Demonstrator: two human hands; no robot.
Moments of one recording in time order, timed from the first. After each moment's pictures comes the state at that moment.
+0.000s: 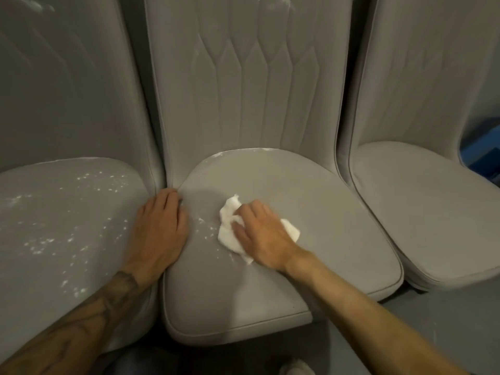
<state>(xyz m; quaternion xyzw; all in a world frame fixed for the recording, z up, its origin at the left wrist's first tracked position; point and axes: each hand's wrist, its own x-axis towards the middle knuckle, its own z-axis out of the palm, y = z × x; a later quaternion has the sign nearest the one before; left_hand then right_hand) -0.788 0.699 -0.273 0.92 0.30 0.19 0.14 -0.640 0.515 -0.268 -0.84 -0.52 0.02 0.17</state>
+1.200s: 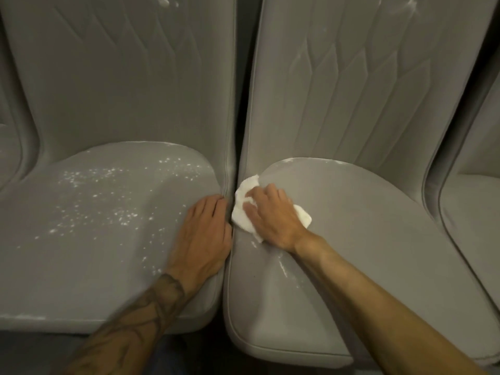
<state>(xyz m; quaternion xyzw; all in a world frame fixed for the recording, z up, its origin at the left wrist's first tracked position) -0.831 0.716 -0.282 0.92 0.31 0.18 0.14 -0.661 0.641 -0.271 -0.81 -0.56 0.03 0.16</state>
